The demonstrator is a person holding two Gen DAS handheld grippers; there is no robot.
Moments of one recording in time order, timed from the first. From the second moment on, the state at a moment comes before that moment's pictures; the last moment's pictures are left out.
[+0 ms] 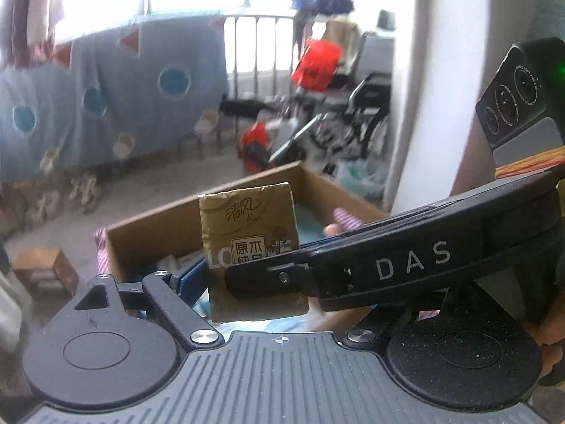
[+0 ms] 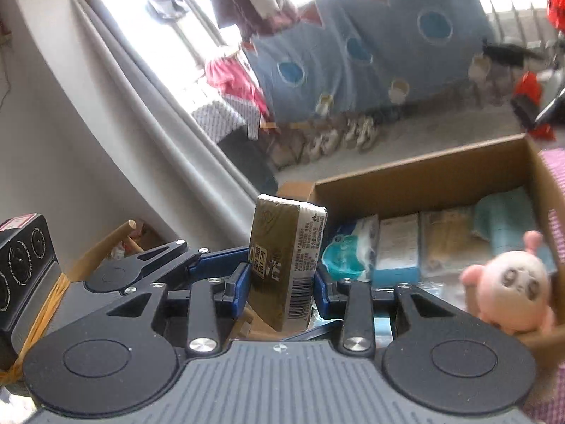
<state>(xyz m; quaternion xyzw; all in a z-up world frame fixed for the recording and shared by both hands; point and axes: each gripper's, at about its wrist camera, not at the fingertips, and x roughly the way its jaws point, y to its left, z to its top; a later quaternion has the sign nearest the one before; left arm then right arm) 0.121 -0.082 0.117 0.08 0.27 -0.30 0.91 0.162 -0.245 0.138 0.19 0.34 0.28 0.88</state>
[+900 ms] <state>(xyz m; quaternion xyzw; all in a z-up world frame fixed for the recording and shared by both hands) 0.250 -0.065 0.009 0.11 0.56 -0.27 0.78 0.306 -0.204 -0.014 0.17 0.67 0.26 0.67</state>
